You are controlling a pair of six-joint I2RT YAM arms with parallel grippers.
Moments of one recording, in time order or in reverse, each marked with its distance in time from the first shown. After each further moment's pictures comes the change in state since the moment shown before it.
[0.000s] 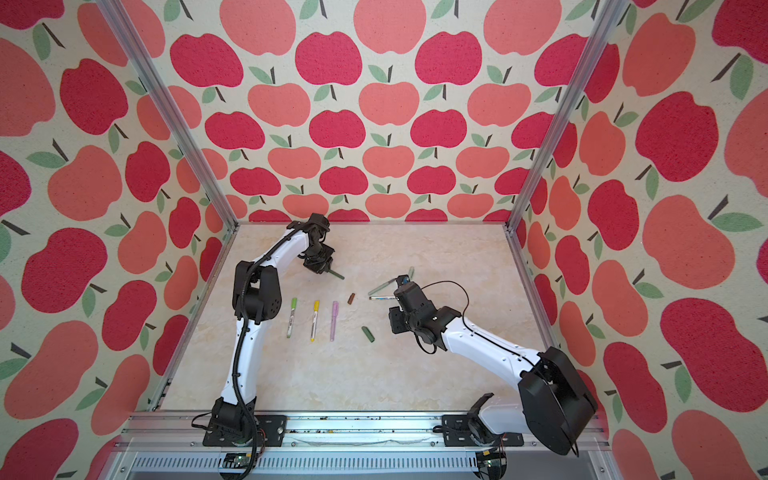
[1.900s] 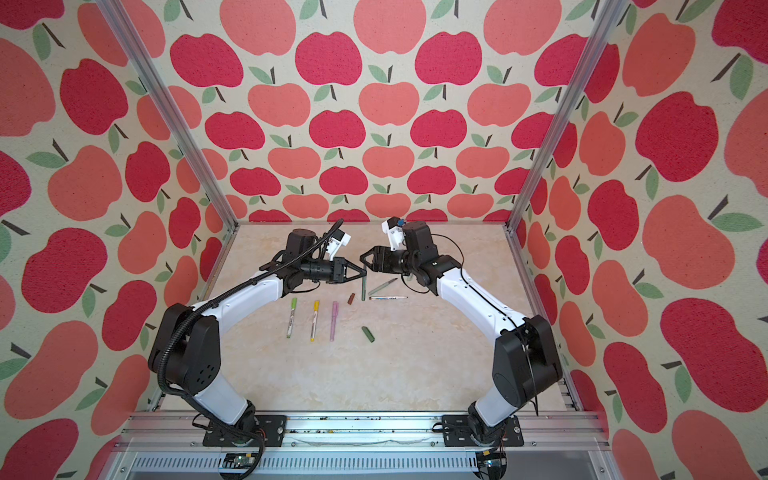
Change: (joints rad) left arm -0.142 -0.804 -0.979 0.940 0.826 0.699; right arm -0.191 0.282 0.496 0.120 -0.595 0.137
